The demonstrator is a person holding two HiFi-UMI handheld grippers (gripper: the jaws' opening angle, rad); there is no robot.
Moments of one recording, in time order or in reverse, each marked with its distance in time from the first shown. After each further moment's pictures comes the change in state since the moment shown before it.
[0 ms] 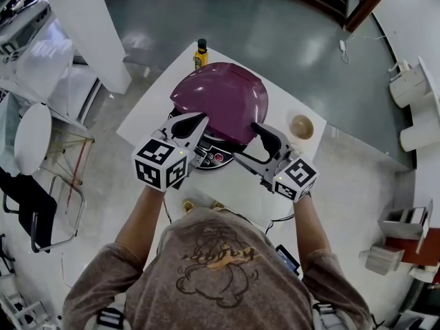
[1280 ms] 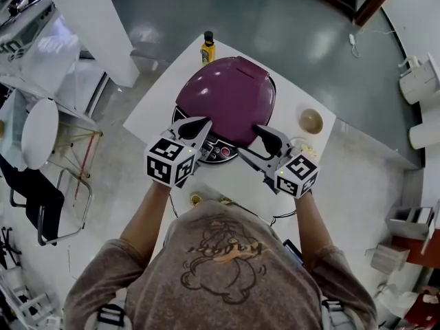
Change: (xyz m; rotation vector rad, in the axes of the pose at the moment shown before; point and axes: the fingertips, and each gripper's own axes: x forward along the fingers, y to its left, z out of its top) left arm 0.004 0.009 -0.055 0.010 0.135 0.033; right arm 0.005 0.002 -0.037 0.133 0.069 -0.009
